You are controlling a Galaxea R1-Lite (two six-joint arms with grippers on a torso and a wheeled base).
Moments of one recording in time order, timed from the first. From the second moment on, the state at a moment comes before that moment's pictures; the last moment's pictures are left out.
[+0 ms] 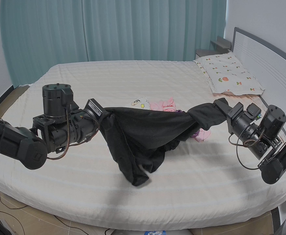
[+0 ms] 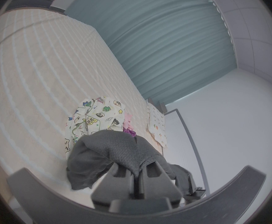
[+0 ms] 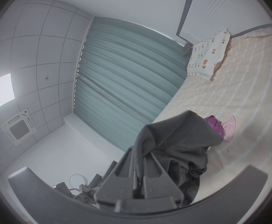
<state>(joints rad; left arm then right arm) -0.42 1.77 -0.86 -0.67 -0.03 -1.07 0.33 1.89 -0.50 -1.55 0.10 0.96</state>
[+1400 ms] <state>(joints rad) -0.40 1.73 -0.76 -0.67 -0.08 -1.19 0.43 1.81 -0.41 -1.55 0.09 0.97</state>
